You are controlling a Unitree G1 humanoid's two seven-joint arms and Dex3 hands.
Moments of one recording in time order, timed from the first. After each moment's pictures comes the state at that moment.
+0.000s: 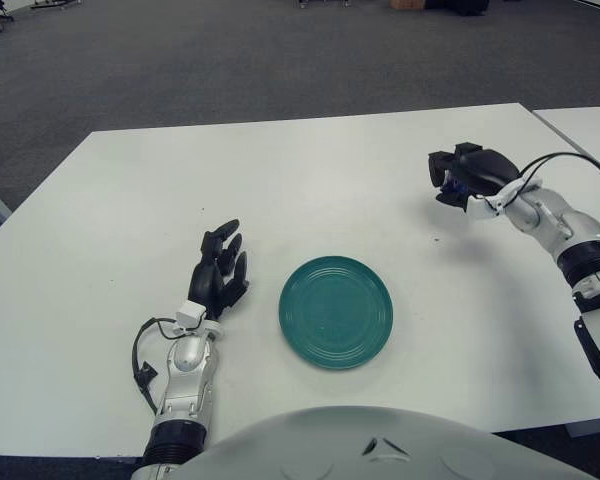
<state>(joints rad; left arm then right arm) 0.20 0.02 0.05 0.27 -0.04 -0.50 -0.07 -0.70 -0.73 0.42 0.78 -0.69 -0.60 -0.07</state>
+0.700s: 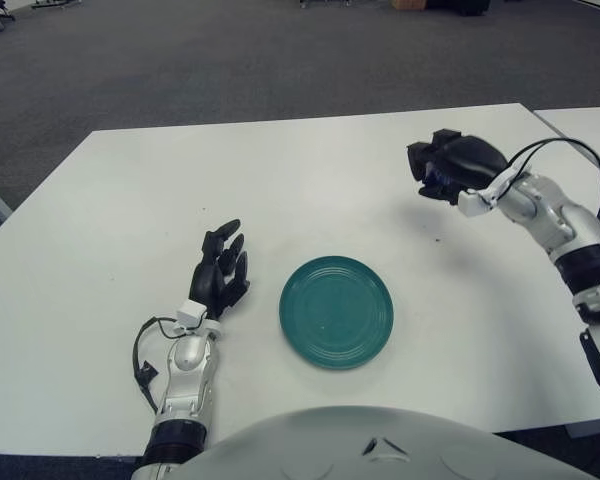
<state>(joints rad) 0.20 0.02 0.05 0.28 -0.04 -0.50 -0.07 -0.57 -0.71 0.36 0.44 -0.66 -0.54 0.09</state>
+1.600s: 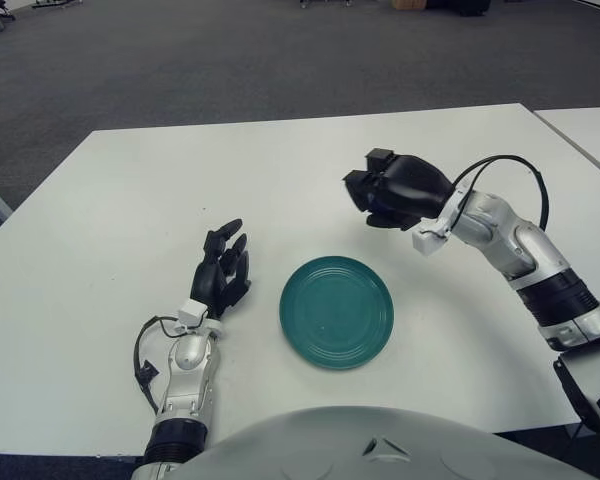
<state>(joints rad) 0.19 0.01 0.04 0.28 -0.04 -0.48 -0.08 -0.48 -0.57 0.40 -0.02 -0.71 -0.53 0.22</state>
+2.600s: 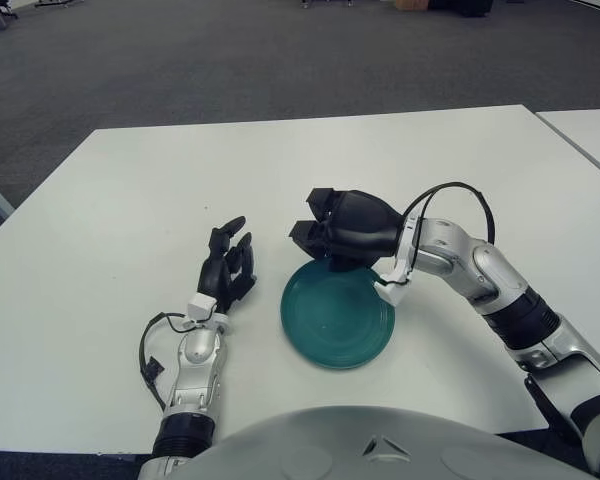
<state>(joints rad) 0.17 -0.04 0.04 0.28 0.02 -0.47 0.02 -0.43 -0.46 0.54 -0.14 -0.82 -0.57 0.35</state>
